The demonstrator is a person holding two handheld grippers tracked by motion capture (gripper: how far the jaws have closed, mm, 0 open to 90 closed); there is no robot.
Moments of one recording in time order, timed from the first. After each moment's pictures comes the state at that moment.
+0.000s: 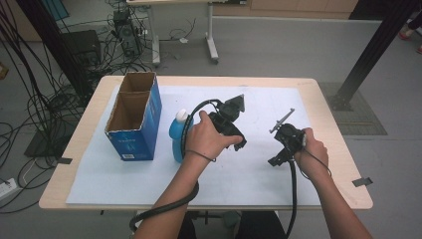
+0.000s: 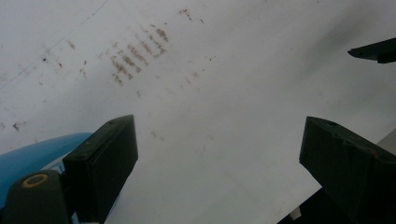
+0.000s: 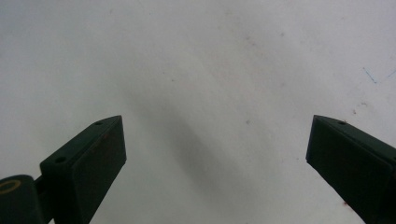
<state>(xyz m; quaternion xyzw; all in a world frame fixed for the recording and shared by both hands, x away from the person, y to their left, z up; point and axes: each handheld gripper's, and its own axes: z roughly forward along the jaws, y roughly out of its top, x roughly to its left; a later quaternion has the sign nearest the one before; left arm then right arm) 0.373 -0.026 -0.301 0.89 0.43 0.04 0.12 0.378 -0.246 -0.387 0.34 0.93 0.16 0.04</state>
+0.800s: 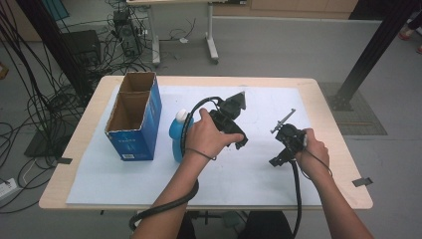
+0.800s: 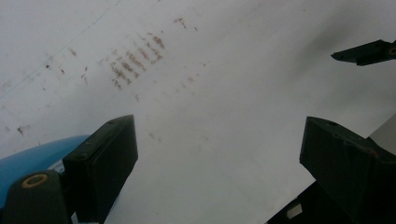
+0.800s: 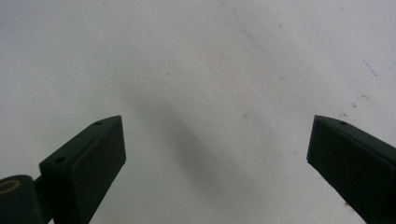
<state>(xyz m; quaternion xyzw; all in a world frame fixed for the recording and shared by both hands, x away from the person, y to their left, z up) 0.371 -0.027 -0.283 0.90 0.42 0.04 0.13 0.378 -0.249 -0.390 0.34 0.93 0.16 0.04</state>
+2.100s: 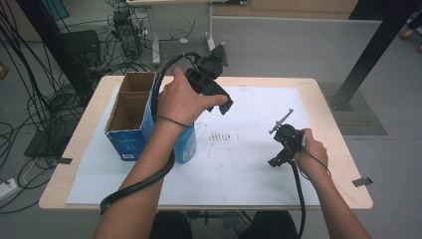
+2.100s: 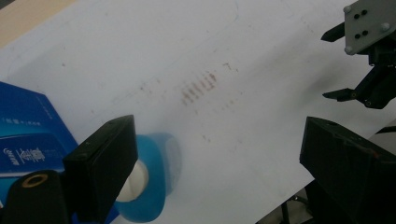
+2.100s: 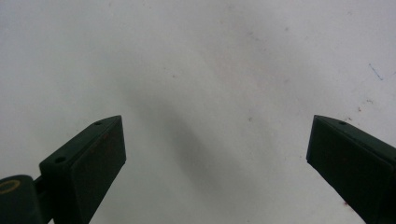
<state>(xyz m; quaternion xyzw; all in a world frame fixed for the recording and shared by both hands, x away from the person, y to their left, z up) 0.376 0.026 -0.175 0.87 0.45 0.10 0.17 0.378 -0.243 -0.389 0.34 0.93 0.15 0.04</state>
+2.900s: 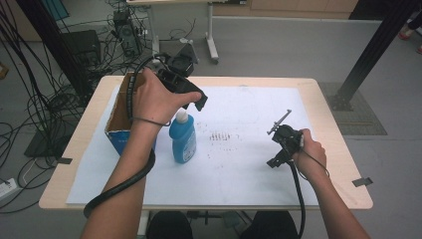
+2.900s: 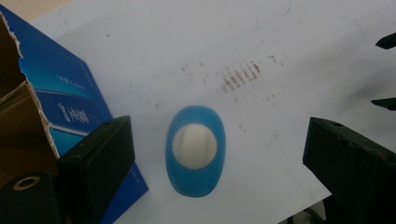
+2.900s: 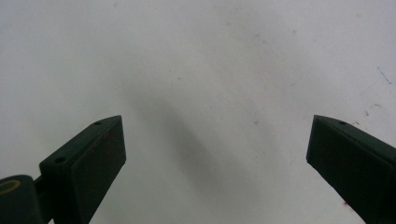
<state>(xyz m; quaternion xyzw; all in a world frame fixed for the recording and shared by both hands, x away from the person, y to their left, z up) 0.384 0.076 -0.186 0.84 0.51 0.11 0.16 0.377 -0.240 -0.391 0.33 0.93 0.15 0.04</state>
